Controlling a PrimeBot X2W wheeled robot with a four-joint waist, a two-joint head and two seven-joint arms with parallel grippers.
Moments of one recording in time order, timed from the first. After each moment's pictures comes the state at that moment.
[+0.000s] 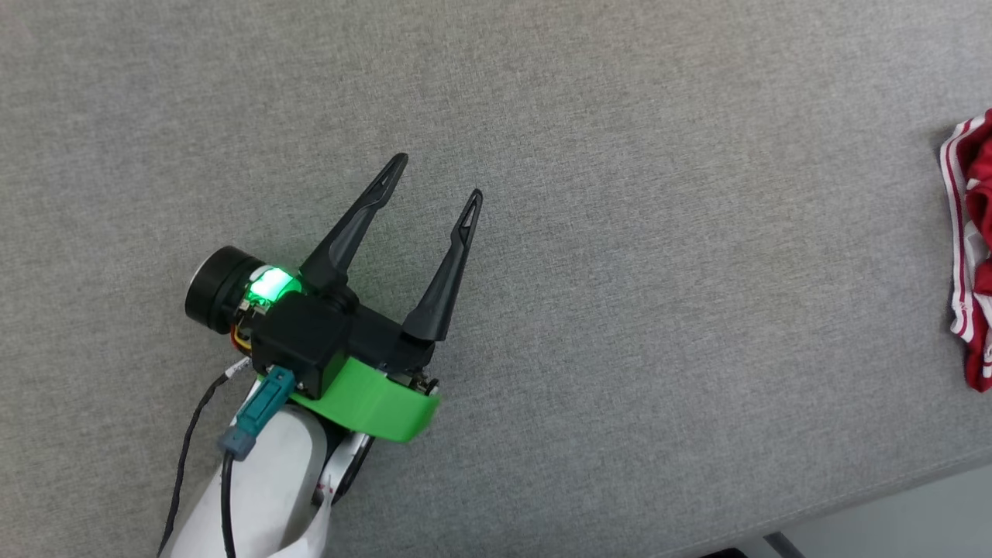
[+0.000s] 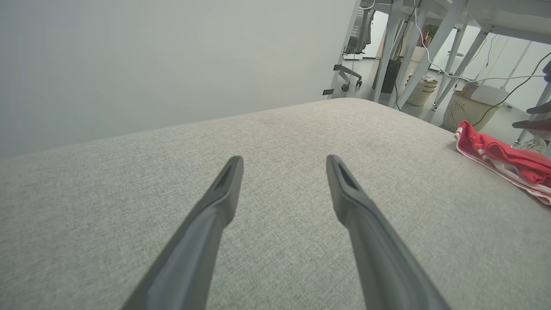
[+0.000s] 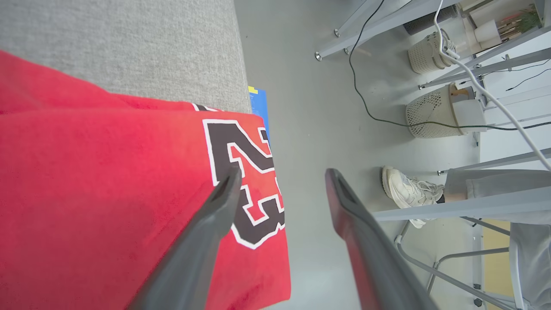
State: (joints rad) left arm -0.33 0.24 -0.36 -0.17 -0.16 -0.11 -0.18; right arm -0.68 -0.72 0.00 0.76 0.14 0.13 0.08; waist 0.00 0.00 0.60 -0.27
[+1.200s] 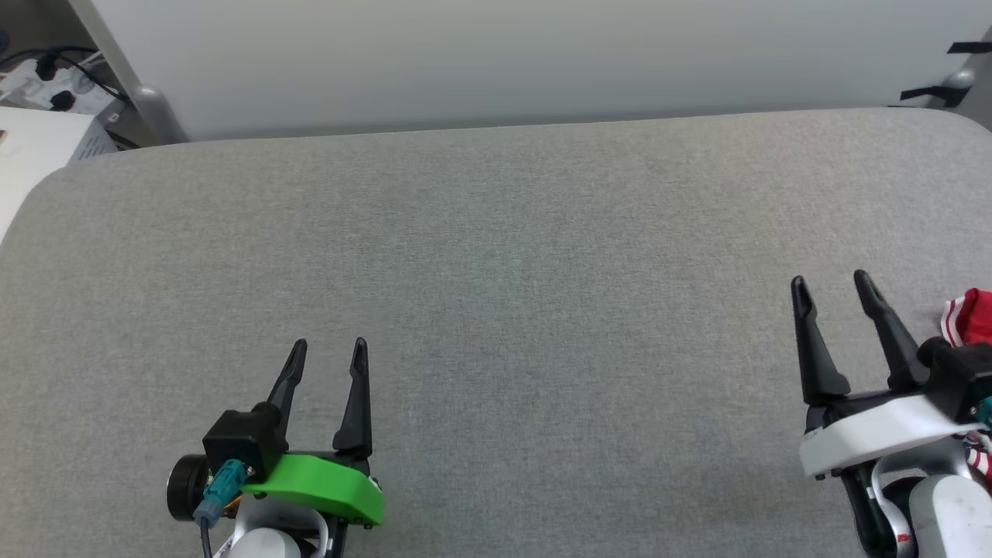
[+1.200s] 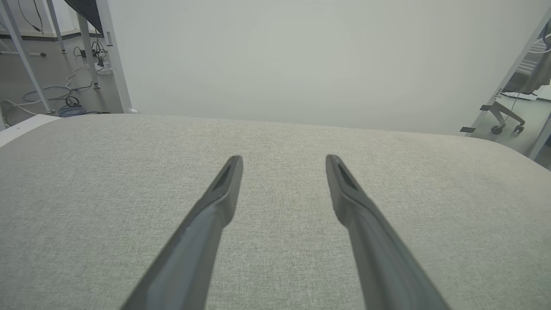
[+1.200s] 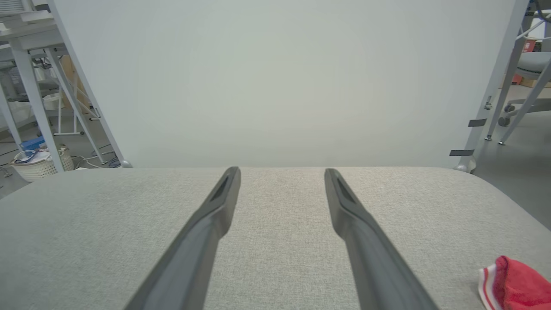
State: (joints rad) left arm -0.05 0.10 -0.13 0.14 -0.26 -0.03 -0.26; right arm -0.09 -0.16 0.02 -0.02 0.26 0.13 -0.13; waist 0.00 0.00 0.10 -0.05
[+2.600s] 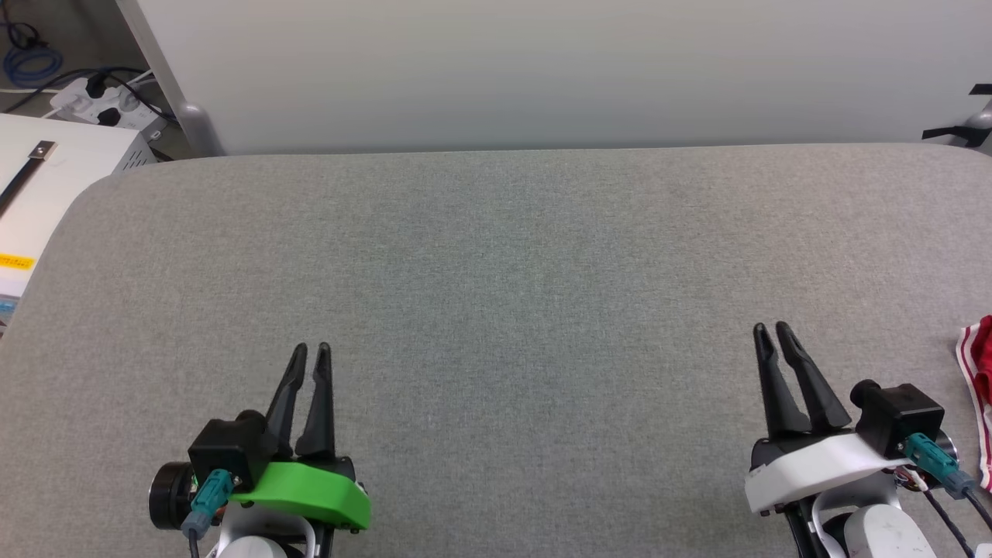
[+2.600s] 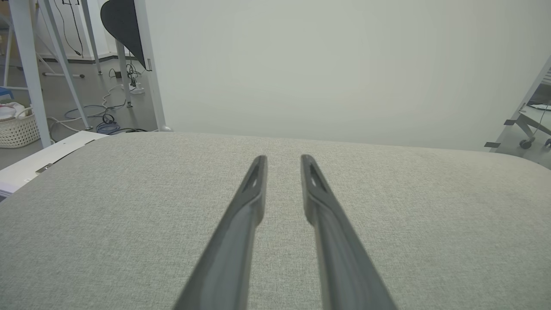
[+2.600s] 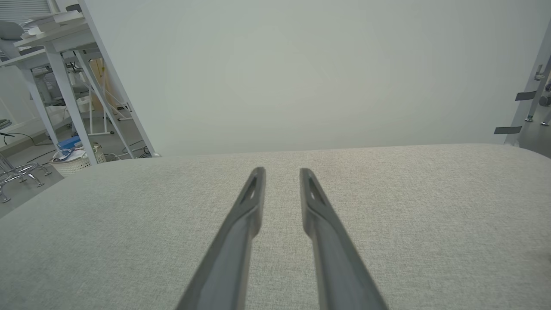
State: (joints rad) left arm -0.02 0.06 -0.04 0.11 -0.17 -0.07 -0.25; right arm -0.06 -0.06 0.07 0.13 0.22 0.13 -0.24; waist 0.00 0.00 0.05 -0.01
